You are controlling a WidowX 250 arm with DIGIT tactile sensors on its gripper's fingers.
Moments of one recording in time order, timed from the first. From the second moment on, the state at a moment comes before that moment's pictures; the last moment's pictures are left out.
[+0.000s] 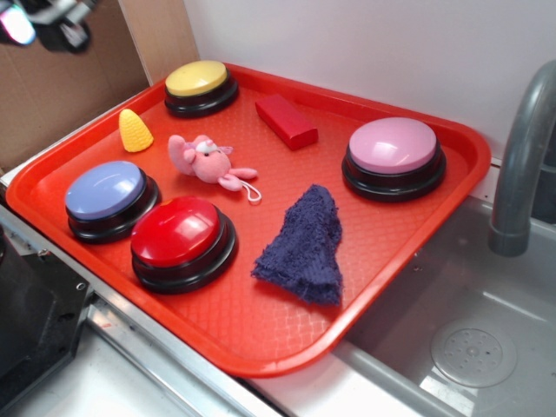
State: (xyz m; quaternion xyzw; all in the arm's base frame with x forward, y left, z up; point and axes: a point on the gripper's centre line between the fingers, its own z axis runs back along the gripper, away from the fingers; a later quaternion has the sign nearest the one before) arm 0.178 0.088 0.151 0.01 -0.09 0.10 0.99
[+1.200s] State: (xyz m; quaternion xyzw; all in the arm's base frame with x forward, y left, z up) arm 0.229 0.133 0.032 0.03 -0.03 0.10 0.99
